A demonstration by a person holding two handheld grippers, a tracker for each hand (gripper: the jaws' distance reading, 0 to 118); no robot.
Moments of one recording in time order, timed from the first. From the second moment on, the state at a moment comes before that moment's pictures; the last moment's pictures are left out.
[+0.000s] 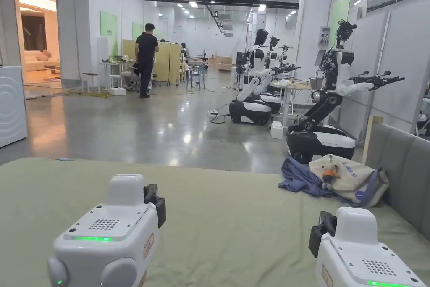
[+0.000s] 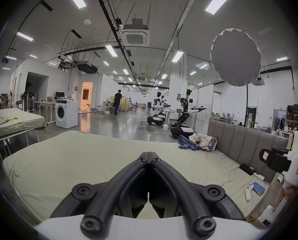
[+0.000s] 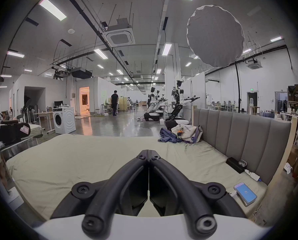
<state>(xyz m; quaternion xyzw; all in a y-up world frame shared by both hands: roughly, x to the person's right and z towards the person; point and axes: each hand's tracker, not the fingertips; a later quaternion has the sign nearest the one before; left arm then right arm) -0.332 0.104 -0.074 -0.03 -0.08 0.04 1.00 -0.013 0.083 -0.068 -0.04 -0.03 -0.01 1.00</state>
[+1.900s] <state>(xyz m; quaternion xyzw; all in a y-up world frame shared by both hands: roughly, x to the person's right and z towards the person) -0.325 0.105 -0.071 -0.04 -0.08 0.03 1.00 -0.015 0.086 -0.061 -0.03 -0.03 0.00 1.00</state>
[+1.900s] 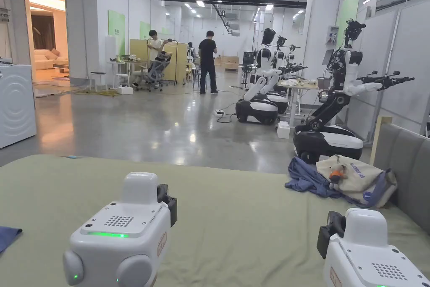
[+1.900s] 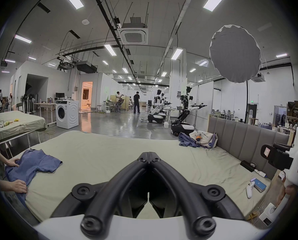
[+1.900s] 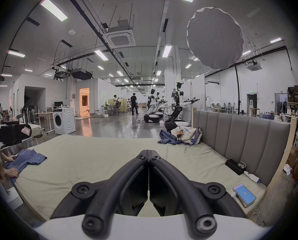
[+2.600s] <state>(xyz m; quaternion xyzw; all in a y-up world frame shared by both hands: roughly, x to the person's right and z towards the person) -0.606 0.005 -0.048 -0.20 0.16 0.05 0.97 -0.169 0.043 -0.142 -0.10 0.17 0.02 0.98</state>
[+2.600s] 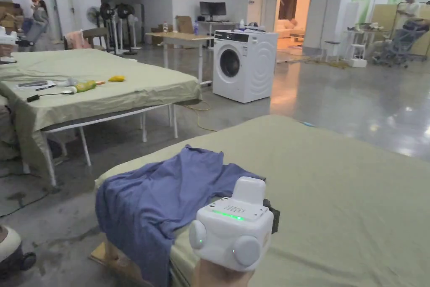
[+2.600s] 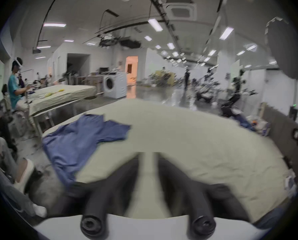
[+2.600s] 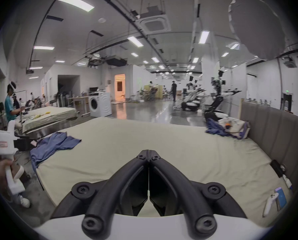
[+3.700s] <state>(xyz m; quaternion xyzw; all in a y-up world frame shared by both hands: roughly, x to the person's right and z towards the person) -0.908 -0.008 -0.249 -0.29 0.21 -0.03 0.93 -0.188 -0.012 -0.215 -0.20 0.11 0.07 0.97</state>
